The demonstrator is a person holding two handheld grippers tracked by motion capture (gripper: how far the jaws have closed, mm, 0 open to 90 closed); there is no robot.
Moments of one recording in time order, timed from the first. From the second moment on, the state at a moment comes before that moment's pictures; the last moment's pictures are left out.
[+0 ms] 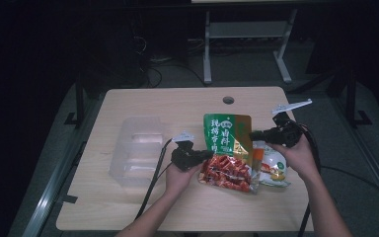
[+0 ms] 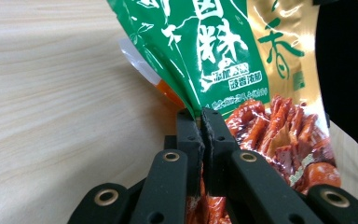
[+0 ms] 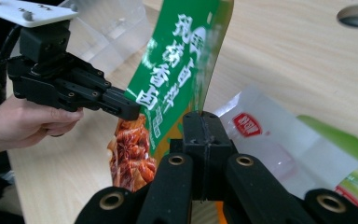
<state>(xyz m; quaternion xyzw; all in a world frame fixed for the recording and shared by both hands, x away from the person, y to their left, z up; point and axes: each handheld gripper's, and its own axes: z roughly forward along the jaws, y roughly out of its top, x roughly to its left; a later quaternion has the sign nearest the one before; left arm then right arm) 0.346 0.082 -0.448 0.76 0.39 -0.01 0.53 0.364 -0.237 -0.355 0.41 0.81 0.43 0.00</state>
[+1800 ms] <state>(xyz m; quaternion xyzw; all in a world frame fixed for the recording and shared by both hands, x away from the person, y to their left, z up) 0.253 0.148 -0.422 0.82 0.27 0.08 0.49 0.345 -0.131 -0.299 0.30 0.84 0.45 0.02</state>
